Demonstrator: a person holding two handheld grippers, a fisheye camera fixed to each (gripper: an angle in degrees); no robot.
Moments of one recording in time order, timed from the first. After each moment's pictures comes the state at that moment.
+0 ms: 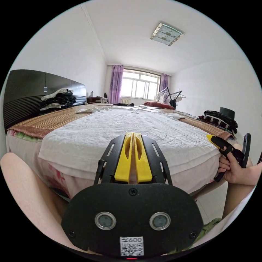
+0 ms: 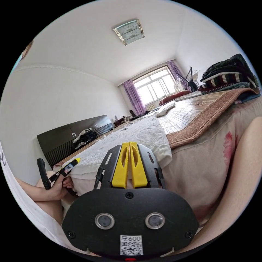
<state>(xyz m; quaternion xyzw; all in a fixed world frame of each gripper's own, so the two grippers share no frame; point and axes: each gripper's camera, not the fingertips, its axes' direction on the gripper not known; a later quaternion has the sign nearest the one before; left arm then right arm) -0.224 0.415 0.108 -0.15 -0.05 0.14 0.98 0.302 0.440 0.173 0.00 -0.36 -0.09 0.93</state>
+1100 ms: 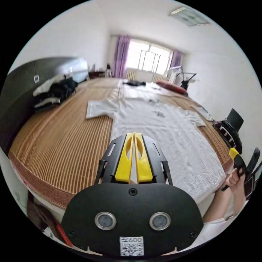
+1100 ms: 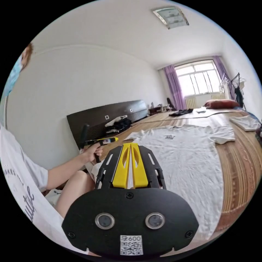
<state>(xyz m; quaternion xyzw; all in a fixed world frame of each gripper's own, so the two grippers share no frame) -0.342 0.046 0.301 -0.40 -0.10 0.07 0.91 -0.171 0.176 0.053 -0.15 -0.47 -0.27 0.83</state>
